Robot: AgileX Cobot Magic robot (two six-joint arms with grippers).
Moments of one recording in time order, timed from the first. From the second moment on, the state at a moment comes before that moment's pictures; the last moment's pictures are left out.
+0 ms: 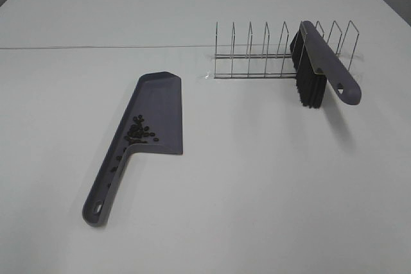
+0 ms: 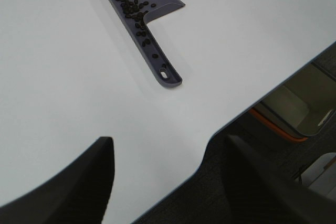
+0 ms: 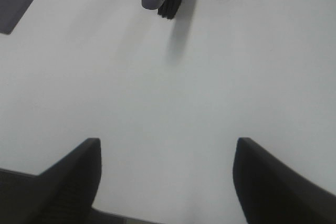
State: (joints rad) left arm -0.43 0.21 -0.51 -0.12 1.05 0.12; right arm 0.18 0.09 -0.50 0.00 1.07 -0.04
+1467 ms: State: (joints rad) left arm -0.09 0.00 -0.51 -0.12 1.05 0.13; right arm 0.00 0.02 -0.50 0.00 1.07 -0.04
